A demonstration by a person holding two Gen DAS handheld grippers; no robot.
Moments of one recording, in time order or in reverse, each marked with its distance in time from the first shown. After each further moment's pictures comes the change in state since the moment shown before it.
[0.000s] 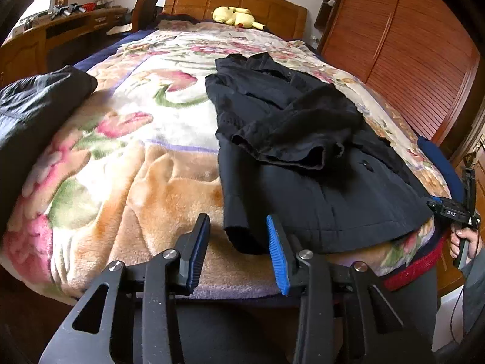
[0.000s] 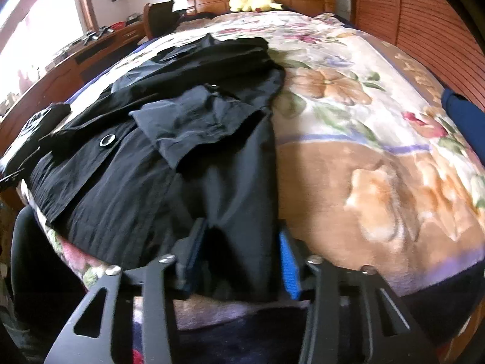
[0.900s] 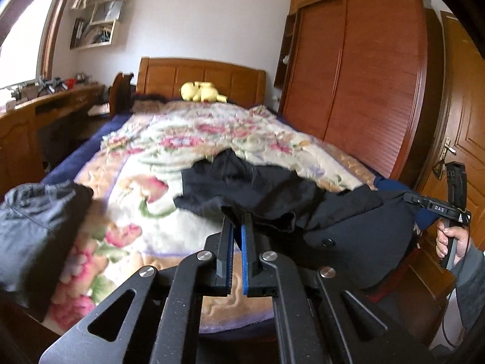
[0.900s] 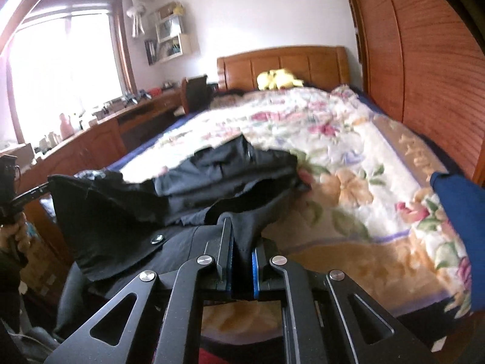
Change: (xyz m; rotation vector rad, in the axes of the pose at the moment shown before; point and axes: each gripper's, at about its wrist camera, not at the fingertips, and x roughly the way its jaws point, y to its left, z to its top) left arm -0.145 -0.049 0.051 0.148 -0.345 -0.093; right arm -0.154 0.020 0.024 -0.009 -0.382 0.125
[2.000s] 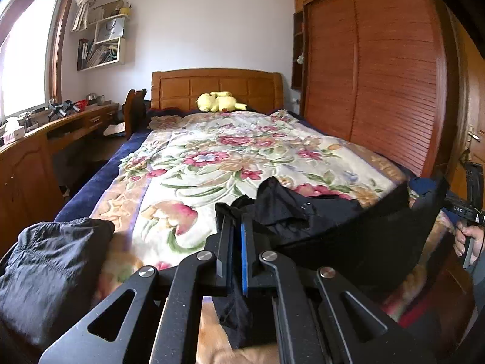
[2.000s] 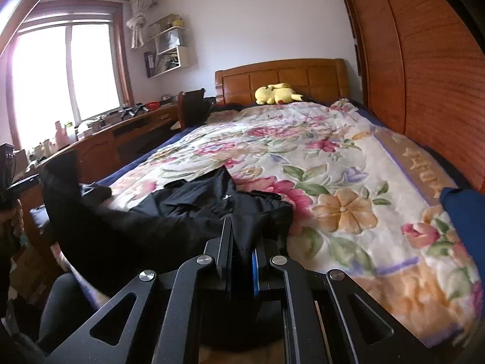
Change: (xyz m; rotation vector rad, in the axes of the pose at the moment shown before) left arm 0.073 0.031 0.032 0.079 -0.010 0.129; right arm 0.081 -0.046 -0.006 -0.008 -0.060 -0.010
